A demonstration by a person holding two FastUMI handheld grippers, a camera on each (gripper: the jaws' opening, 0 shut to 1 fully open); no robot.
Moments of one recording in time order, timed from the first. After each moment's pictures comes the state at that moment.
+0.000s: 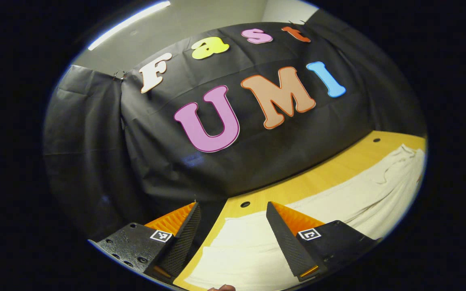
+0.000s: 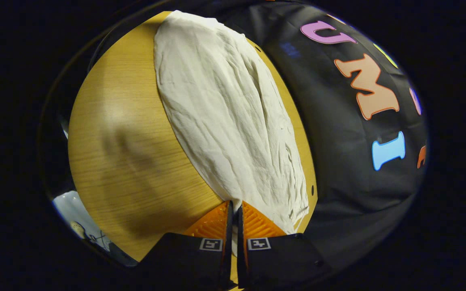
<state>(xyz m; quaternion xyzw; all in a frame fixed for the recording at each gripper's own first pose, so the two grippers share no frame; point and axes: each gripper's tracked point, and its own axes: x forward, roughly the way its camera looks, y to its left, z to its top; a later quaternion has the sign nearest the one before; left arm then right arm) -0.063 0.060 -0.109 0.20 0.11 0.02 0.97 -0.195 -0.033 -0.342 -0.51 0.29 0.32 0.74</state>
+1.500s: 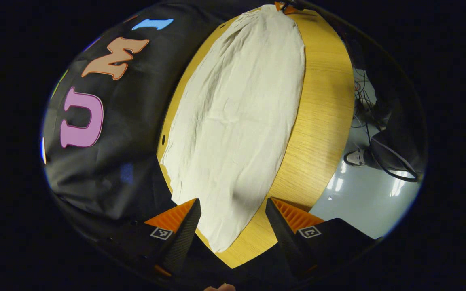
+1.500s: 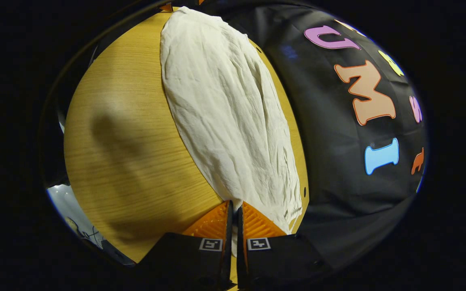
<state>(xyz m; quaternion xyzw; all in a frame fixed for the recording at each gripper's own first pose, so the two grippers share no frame) -0.198 0.129 -0.333 0.52 0.35 -0.28 0.72 -0.194 -0.034 -0.347 -0.52 0.28 0.30 0.75</state>
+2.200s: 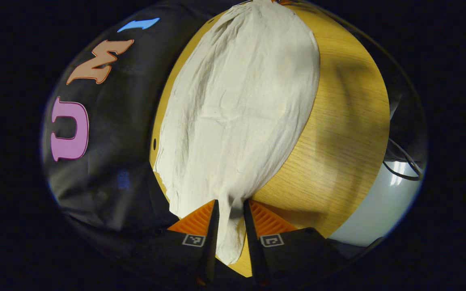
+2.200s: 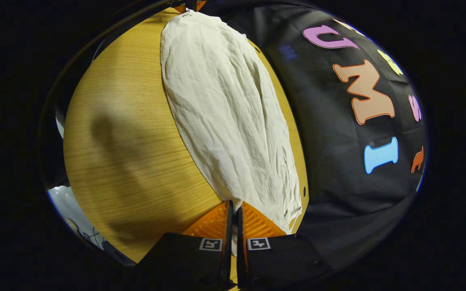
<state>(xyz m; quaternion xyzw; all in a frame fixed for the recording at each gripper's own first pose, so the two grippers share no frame) -0.172 0.126 -0.363 0.54 0.38 -0.30 0.69 -0.193 -0.035 -0.347 -0.52 0.28 0.30 0.75</state>
